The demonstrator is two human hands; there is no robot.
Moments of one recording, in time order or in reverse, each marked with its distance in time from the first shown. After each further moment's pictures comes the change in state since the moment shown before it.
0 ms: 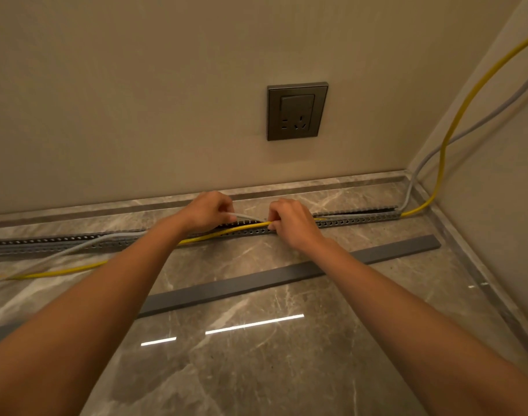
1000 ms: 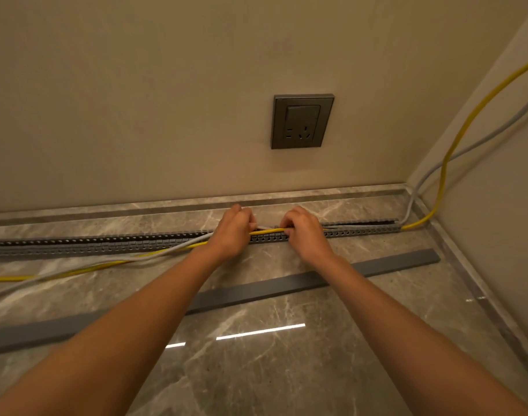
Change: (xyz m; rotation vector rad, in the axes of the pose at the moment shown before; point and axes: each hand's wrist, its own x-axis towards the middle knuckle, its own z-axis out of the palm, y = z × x) left_hand 0.012 0.023 0.052 -0.089 0.217 -0.046; right_hand -0.004 0.012 0.002 0.063 0.097 0.098
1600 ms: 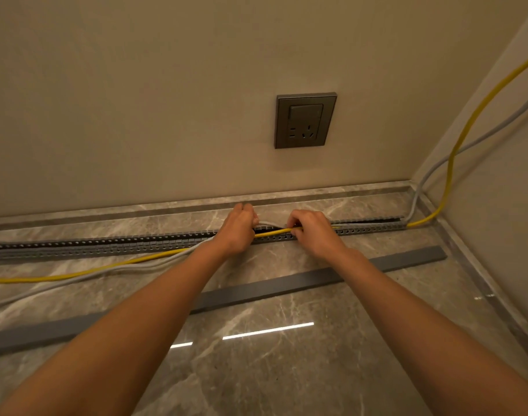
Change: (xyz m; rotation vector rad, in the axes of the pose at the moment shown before) left_hand 0.000 -0.001 -0.004 -0.006 -0.074 0.002; right_hand -0.001 0.005 -0.011 -0.015 -0.107 -0.008
